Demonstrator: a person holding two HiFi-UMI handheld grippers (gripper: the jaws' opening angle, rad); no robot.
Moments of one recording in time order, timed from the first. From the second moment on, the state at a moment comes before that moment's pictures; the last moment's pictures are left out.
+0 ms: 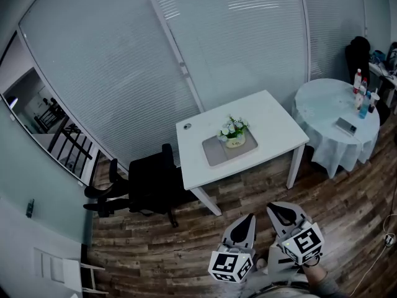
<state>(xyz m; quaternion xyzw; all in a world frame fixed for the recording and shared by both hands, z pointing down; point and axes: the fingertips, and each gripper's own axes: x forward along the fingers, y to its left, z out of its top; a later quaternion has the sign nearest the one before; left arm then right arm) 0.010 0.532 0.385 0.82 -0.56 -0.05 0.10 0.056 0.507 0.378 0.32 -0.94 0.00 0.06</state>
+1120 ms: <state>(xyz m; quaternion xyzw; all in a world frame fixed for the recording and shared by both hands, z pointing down) -0.013 0.315 0.385 0.81 -0.58 -0.01 0.11 0.013 0.289 0.383 0.27 -0.96 0.03 0.06</state>
